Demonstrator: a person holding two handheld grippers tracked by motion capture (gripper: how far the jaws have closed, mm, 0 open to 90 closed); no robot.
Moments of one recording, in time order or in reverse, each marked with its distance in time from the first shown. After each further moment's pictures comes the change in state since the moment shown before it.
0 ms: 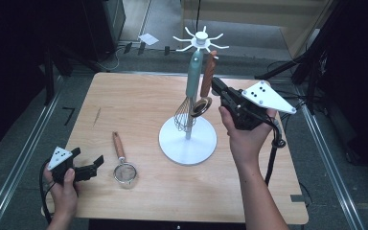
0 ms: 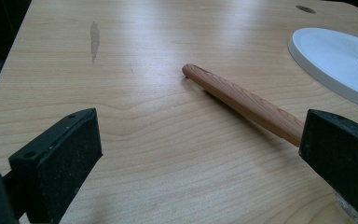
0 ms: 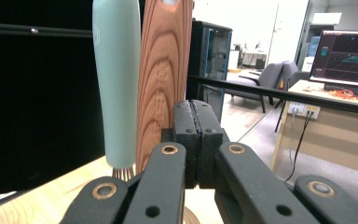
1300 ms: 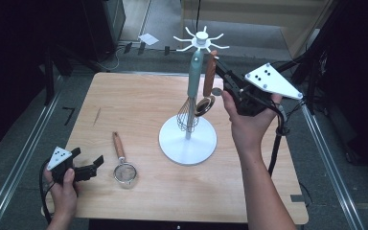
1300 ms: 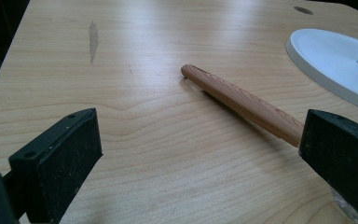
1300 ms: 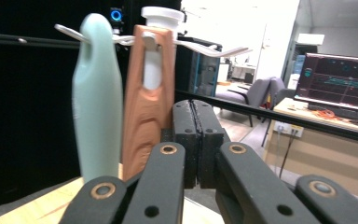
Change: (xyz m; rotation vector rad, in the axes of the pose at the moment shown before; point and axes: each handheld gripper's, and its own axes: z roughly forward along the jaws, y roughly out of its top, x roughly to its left) left arm 0.001 0.000 0.000 -0.003 -0.009 -0.003; right arm -0.006 0.031 0.009 -0.048 -0.037 -0.048
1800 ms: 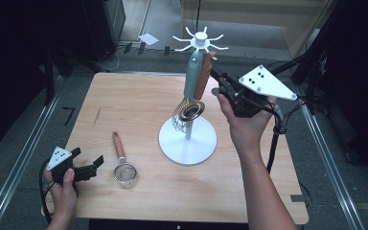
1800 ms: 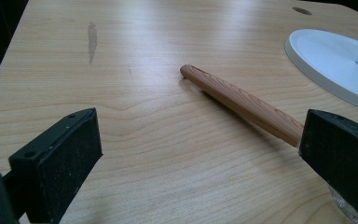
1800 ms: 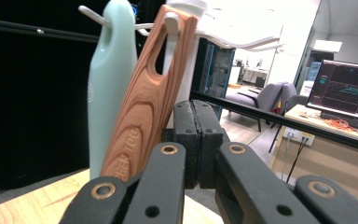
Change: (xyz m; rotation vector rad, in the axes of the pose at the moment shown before) left arm 0.000 0.000 0.000 0.000 -0.004 0.000; right arm 0.005 -0.004 0.003 0.008 0.058 -0.048
